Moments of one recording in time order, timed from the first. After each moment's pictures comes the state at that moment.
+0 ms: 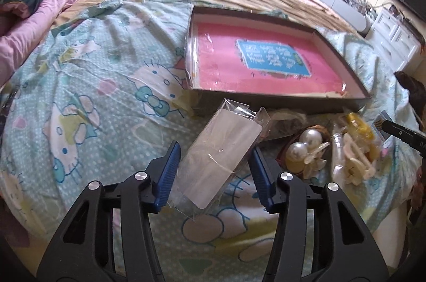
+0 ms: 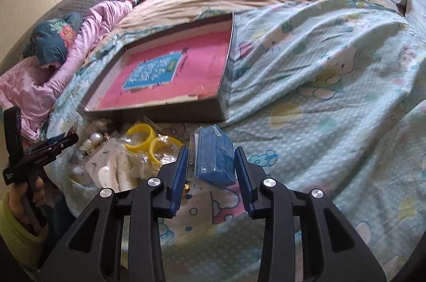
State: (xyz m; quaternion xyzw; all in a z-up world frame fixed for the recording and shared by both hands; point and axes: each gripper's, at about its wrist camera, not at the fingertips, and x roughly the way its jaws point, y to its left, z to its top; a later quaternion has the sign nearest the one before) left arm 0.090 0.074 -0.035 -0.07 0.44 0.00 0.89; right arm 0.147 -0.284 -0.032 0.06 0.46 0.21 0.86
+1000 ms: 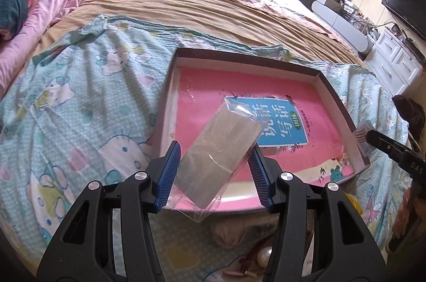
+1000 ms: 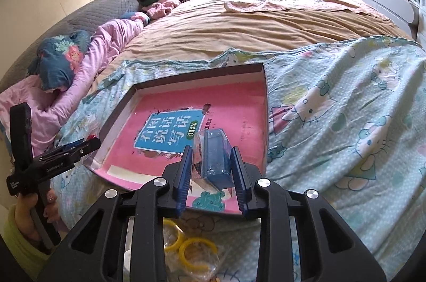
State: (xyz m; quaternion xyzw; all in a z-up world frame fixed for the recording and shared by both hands) left arm 0.183 0.060 -0.015 -0.10 0.42 -0.01 0.90; right arm 0.229 -0.230 -0.008 0.06 0.41 0.23 0.88
